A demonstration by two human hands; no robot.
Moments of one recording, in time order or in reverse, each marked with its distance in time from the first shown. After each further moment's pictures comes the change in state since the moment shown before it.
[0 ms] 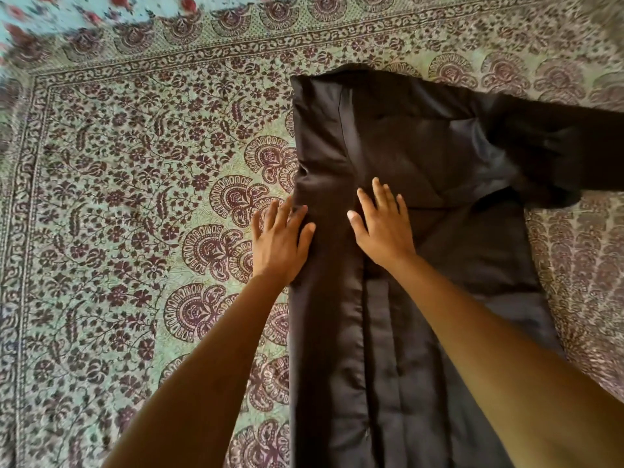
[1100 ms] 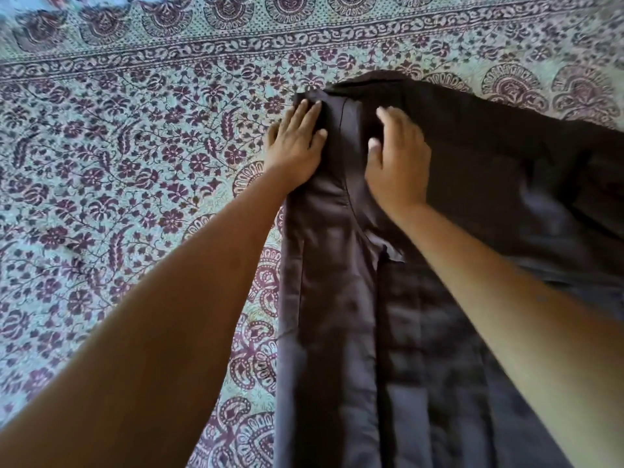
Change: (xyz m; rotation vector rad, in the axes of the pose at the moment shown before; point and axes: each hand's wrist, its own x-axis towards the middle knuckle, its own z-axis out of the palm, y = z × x) left_hand 0.244 -0.006 -0.009 -0.142 0.035 0.011; right_hand 0.180 -0.009 -0.008 0.237 0.448 -0.009
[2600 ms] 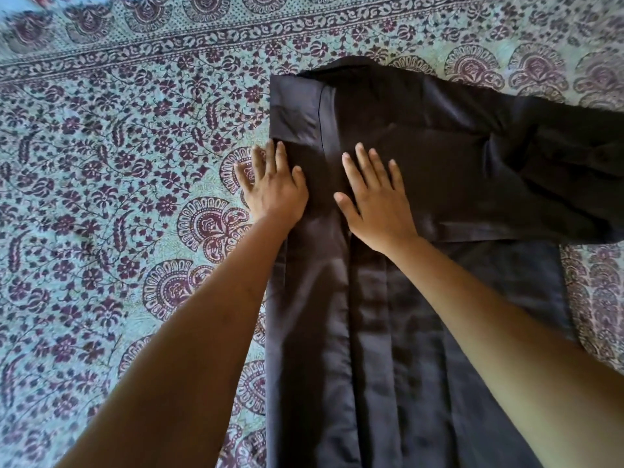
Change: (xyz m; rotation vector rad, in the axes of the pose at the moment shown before) left_hand -0.093 0.022 0.016 0.165 0.023 -0.256; right_hand -0.081 0.019 -0.034 -0.258 -0.371 -0.183
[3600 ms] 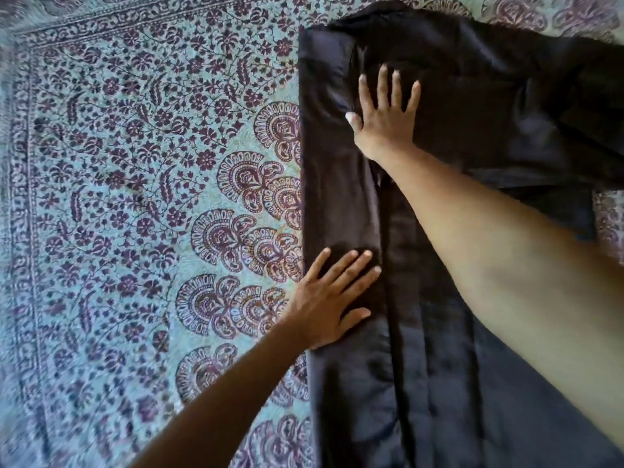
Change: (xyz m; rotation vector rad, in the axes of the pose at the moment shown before) left_hand -0.208 -0.071 0.024 0.250 -0.205 0.871; right_hand 0.061 -0.029 0.007 -0.125 -0.137 0.205
